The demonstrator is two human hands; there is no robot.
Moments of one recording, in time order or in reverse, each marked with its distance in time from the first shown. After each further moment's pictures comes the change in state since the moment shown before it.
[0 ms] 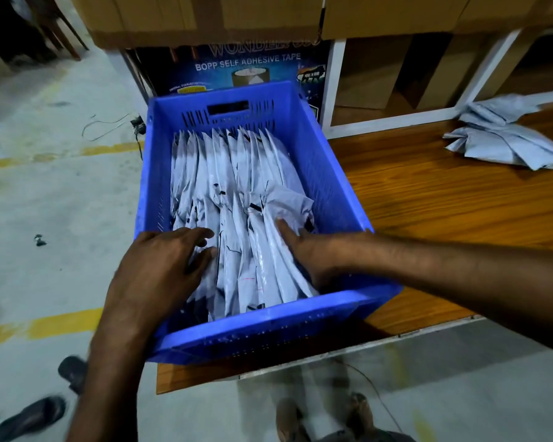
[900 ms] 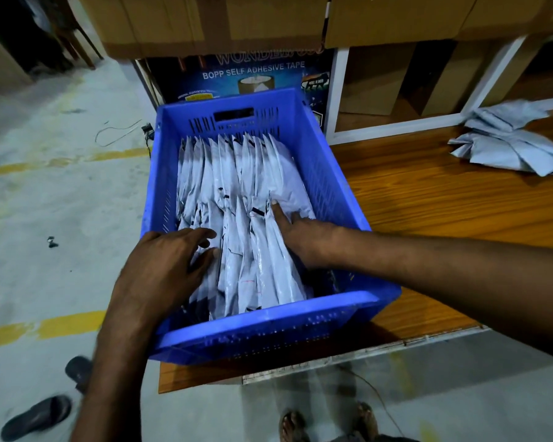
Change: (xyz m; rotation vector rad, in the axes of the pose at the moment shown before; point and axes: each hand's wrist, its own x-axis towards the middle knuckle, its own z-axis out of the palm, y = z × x) left_hand 0.003 0.000 0.001 -0.004 0.024 -0.016; right_hand 0.041 0.007 -0.003 -0.087 0.235 -0.066
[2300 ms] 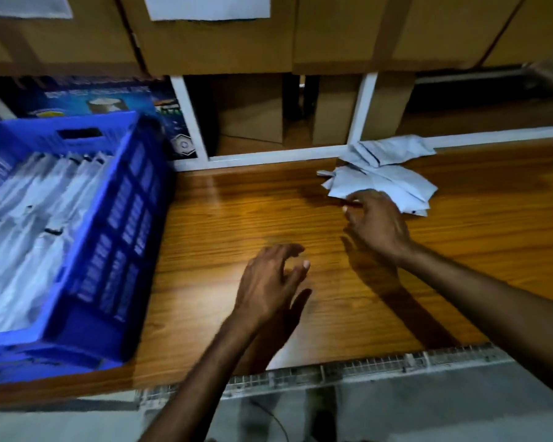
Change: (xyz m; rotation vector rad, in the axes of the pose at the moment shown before) left_hand 0.174 0.450 0.223 -0.492 0.053 -0.085; right_hand -0.125 0.500 0.117 0.453 0.830 0.244
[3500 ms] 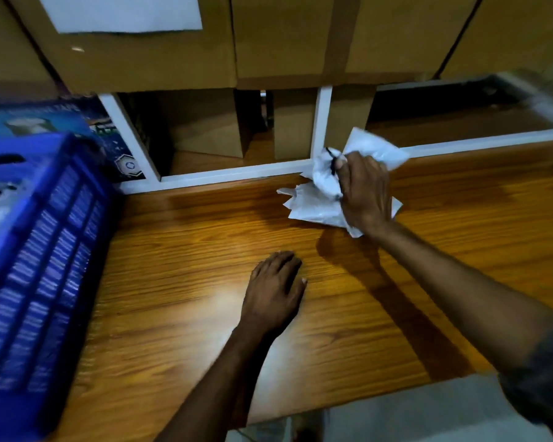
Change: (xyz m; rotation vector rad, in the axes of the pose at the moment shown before) left_hand 0.075 0.006 0.111 0.154 -0.106 0.012; right_hand 0.088 0.043 -0.039 -0.061 0.469 -0.170
